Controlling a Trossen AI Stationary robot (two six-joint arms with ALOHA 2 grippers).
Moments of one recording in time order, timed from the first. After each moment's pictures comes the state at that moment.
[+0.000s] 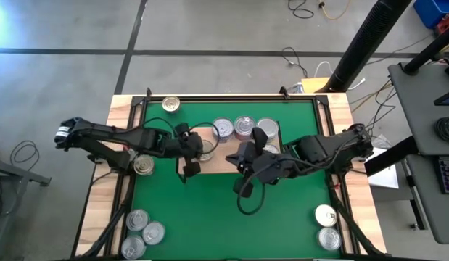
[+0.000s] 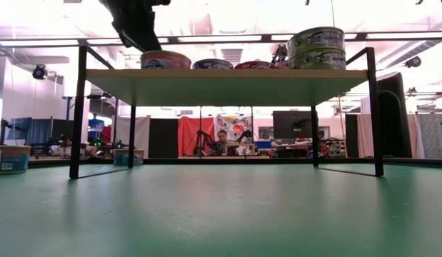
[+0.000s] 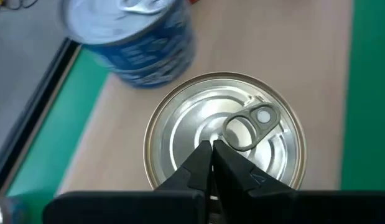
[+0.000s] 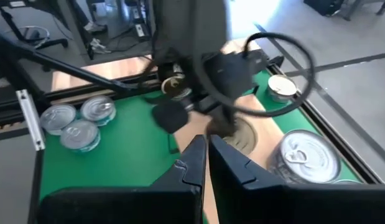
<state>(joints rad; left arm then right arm) -0.11 1.33 1.15 -0.77 -0.38 -0.26 0.38 1.82 2.18 -1.00 0.58 0.39</state>
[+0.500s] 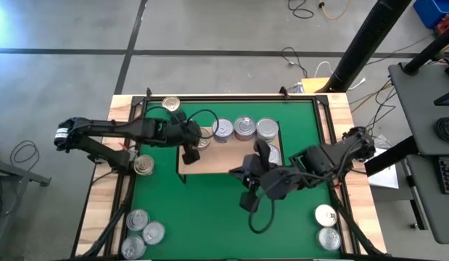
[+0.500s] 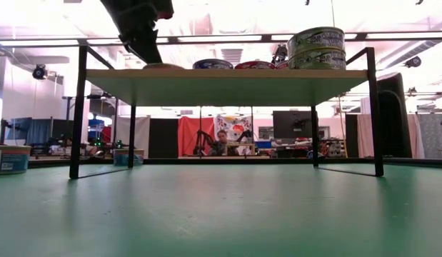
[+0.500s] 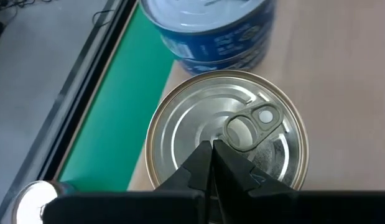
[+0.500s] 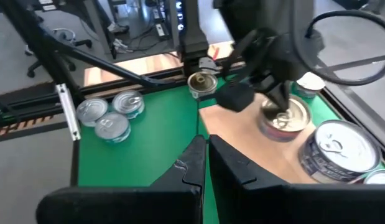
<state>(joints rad) 0.03 1.33 1.15 -0.81 -0.38 -0.14 0.46 1.82 2.18 -1.00 0.58 0.46</state>
